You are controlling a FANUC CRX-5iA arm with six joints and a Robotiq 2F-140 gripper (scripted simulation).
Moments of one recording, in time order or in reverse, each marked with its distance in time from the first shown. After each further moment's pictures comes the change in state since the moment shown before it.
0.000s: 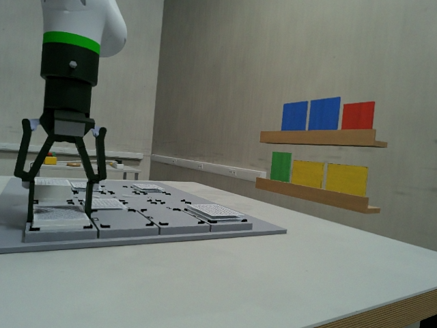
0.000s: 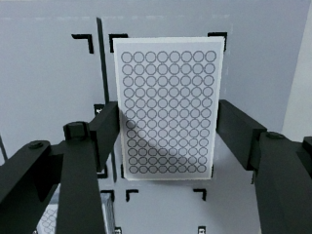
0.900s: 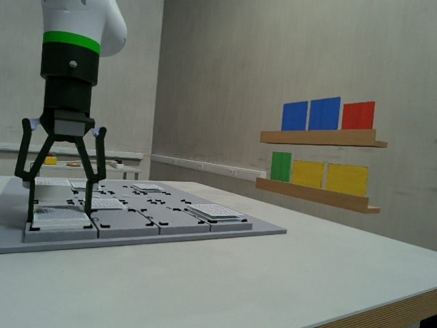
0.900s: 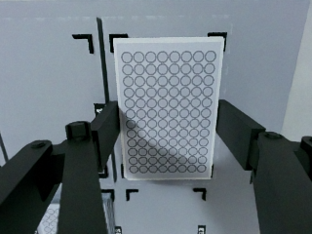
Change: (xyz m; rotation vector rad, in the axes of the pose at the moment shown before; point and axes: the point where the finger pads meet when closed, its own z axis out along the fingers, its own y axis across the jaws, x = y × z) arm 0.000 0.000 -0.001 0.000 0.000 0.000
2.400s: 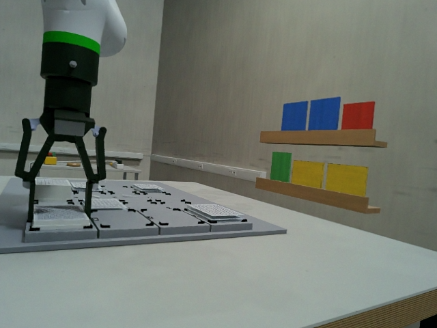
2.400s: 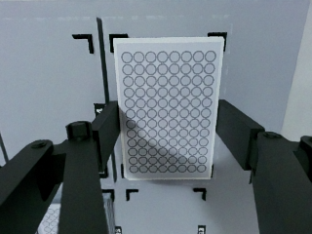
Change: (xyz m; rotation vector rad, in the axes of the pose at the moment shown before) arm 0.000 0.000 0.000 0.000 0.000 0.000
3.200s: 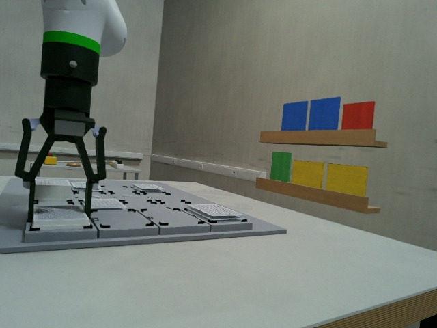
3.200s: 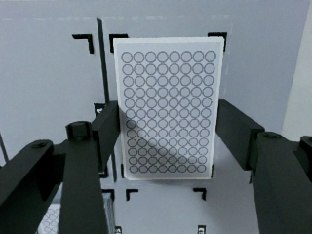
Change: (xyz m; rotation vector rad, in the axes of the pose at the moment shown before) arm 0.000 0.000 0.000 0.000 0.000 0.000
